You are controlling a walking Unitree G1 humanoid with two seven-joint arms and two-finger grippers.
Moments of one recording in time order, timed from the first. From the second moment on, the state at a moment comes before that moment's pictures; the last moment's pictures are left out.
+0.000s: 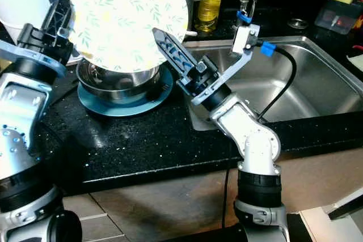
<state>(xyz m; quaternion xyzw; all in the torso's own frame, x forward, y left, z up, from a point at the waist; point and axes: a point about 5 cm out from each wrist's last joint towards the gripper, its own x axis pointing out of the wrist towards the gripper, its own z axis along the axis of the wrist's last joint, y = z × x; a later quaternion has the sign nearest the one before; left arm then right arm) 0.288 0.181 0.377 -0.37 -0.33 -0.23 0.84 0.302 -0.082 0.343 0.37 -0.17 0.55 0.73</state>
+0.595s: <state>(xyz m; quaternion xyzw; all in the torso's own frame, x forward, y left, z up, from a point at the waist) 0.287 0.172 0.382 -0.31 -0.35 -0.24 0.85 0.312 -0.089 0.339 0.37 -0.17 0.52 0.75</state>
